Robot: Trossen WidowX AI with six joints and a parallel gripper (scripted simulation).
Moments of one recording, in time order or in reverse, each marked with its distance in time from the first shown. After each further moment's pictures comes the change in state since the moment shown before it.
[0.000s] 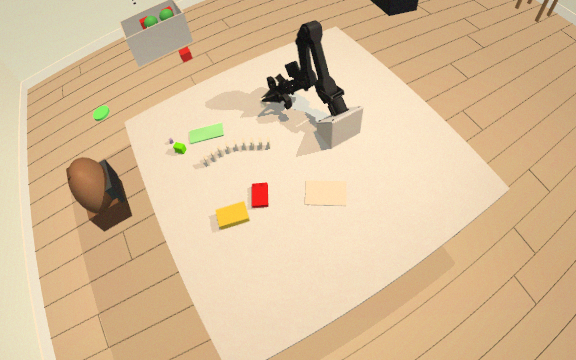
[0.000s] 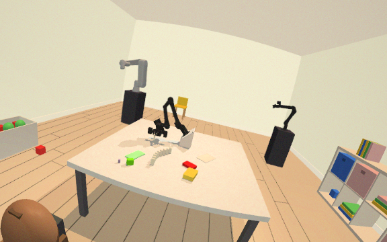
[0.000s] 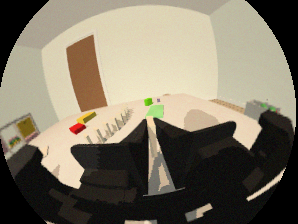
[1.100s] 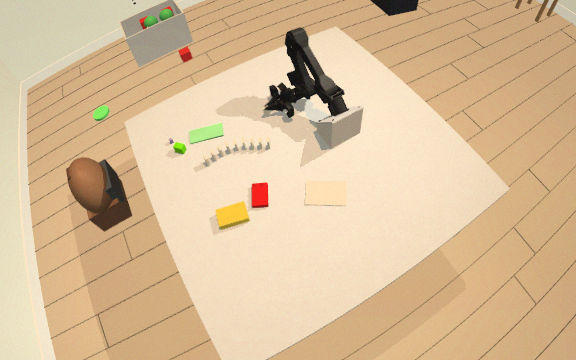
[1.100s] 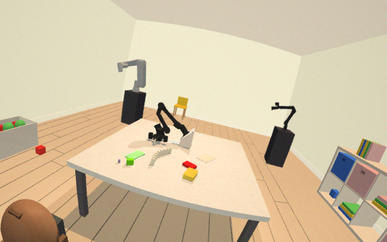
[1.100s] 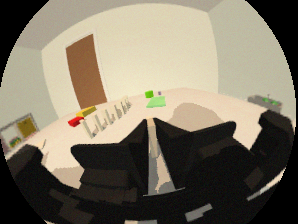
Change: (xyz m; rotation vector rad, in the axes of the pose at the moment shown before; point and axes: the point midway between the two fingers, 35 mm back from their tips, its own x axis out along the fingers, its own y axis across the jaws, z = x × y) arm -0.001 0.011 -0.045 0.025 0.002 0.003
